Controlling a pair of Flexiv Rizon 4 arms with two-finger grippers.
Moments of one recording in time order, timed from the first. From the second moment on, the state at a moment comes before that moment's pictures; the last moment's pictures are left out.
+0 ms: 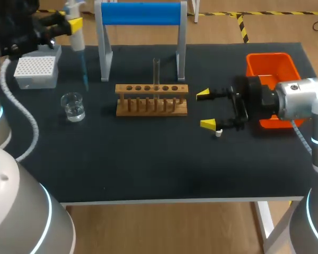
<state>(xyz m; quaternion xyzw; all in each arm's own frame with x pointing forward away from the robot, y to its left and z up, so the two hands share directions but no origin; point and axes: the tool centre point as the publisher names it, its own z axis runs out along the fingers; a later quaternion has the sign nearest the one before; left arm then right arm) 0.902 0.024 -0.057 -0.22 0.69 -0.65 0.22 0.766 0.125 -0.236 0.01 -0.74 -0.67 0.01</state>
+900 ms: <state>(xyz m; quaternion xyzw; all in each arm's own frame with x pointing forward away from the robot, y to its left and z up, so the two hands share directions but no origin) 0.930 0.074 -0.101 -0.22 0.69 -0.66 0.23 0.766 0.125 -0.236 0.01 -0.74 -0.67 0.01</state>
